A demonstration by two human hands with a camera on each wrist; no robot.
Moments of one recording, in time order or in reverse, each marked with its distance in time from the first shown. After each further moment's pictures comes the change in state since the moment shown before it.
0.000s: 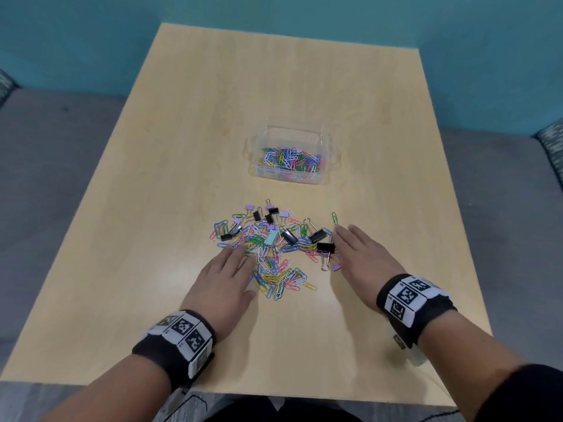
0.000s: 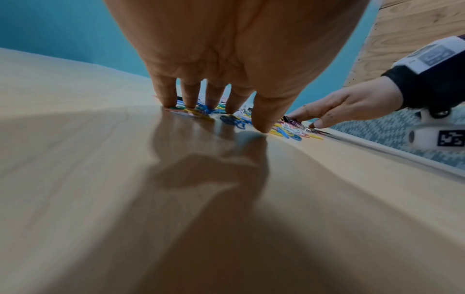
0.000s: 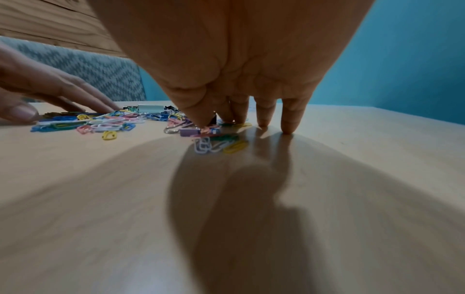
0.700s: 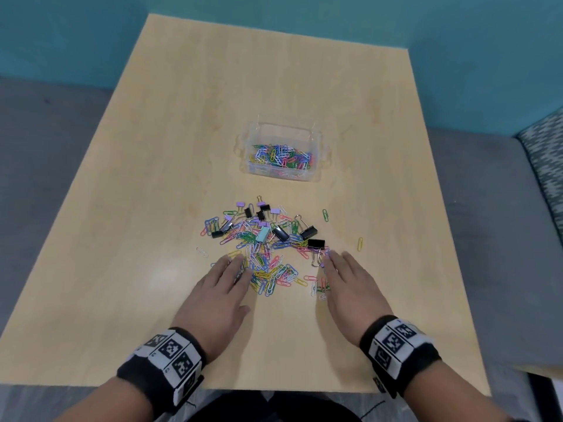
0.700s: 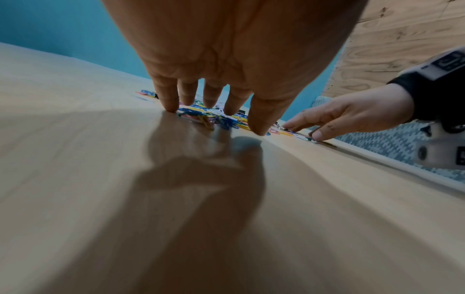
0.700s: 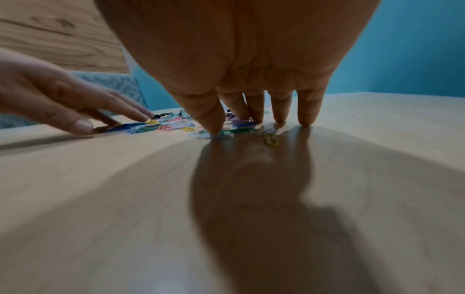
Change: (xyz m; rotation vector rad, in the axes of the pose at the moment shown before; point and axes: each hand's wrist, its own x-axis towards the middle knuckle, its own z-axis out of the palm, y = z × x) left_hand -0.023 0.010 0.009 -0.019 0.014 0.084; right_hand -0.056 -0.054 0.007 0.138 0.064 0.164
